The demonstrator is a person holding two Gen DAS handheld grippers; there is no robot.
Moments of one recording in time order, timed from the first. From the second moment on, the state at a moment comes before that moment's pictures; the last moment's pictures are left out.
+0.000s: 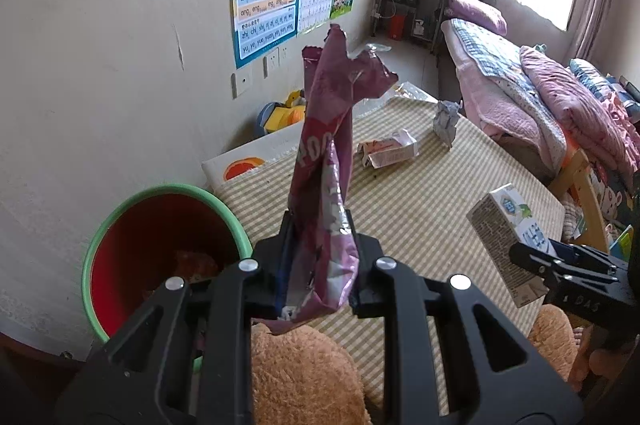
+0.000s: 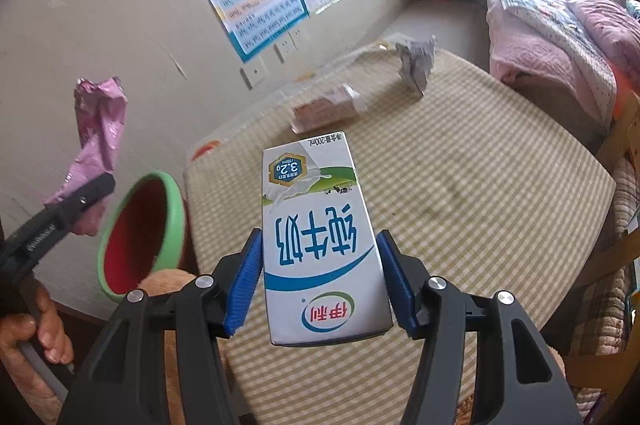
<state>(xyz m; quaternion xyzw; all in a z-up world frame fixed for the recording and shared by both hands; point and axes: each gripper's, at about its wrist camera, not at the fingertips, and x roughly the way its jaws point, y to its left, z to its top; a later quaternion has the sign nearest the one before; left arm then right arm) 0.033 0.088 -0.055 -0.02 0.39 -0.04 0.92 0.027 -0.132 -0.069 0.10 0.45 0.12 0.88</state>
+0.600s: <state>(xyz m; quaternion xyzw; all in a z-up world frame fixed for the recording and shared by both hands) 0.024 0.119 -0.053 -0.04 0.38 -0.01 0.92 0.027 -0.083 -0.042 0.08 0.44 0.16 0.88</state>
